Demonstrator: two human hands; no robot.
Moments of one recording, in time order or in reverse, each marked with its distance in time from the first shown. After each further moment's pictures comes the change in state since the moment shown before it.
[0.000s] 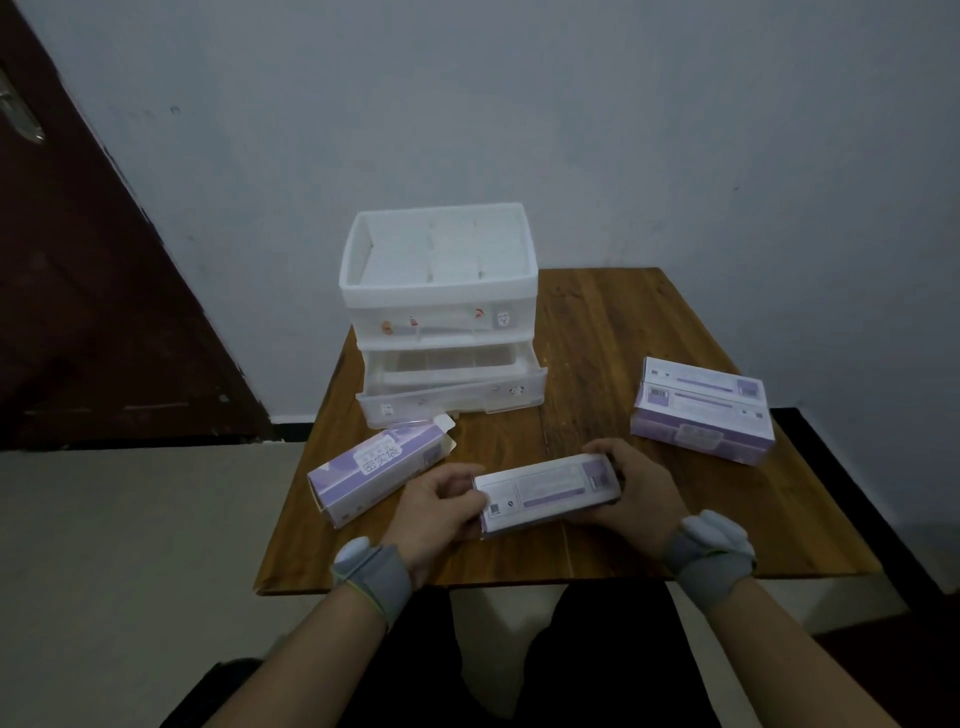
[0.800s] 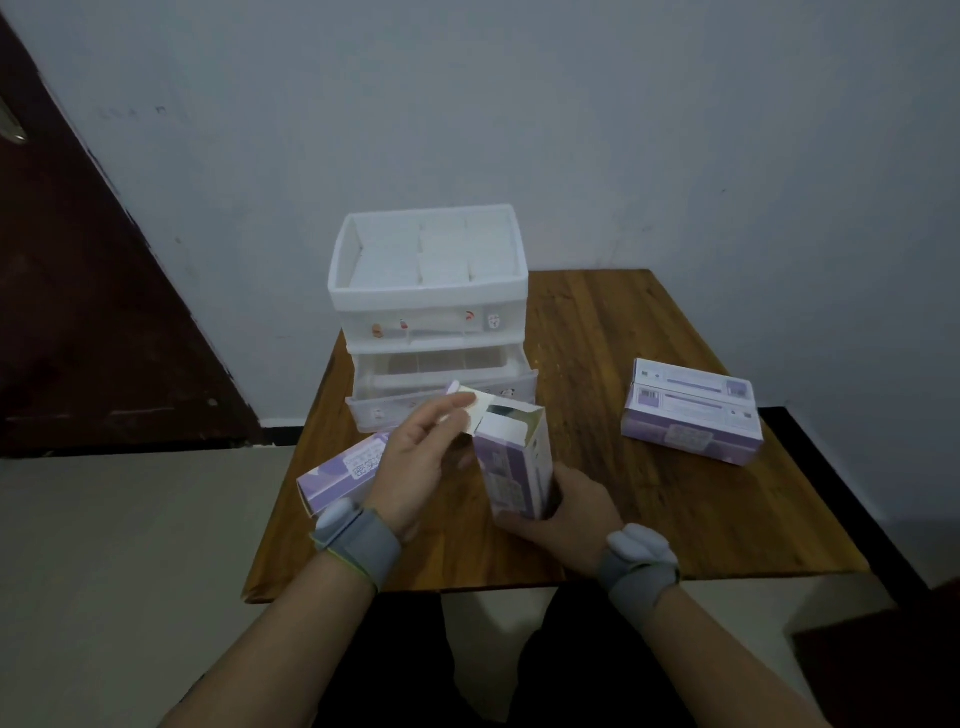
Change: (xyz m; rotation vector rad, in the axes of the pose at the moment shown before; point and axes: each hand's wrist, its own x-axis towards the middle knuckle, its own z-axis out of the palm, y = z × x) left_hand -0.002 0.057 0.002 -0.218 -0.004 0.298; right_hand 0.000 -0.023 0.053 -0.036 -0.048 0.106
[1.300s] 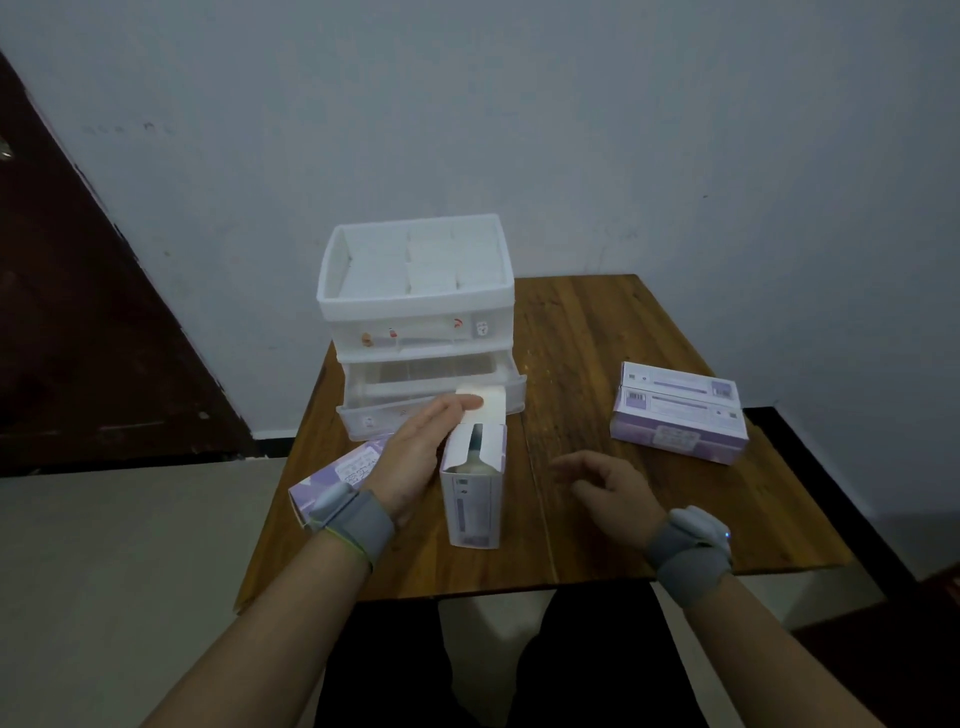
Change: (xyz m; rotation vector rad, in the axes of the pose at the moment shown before) left_hand 0.011 0.012 0.005 0.187 -0.113 -0.023; right_hand 0.000 0.006 -0.053 0.231 -0.027 0.056
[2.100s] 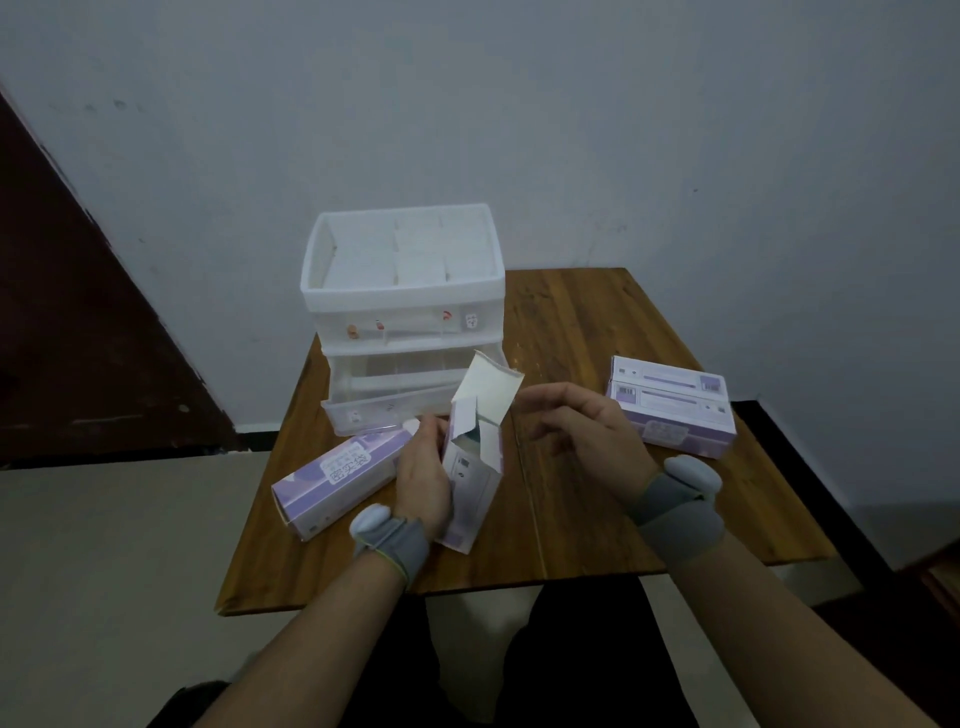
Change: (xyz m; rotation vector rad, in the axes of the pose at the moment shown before) left_hand 0.012 -0.061 0.022 0.444 0.289 0.164; right_hand 0.005 -0.066 -0.014 0.341 0.019 -0.198
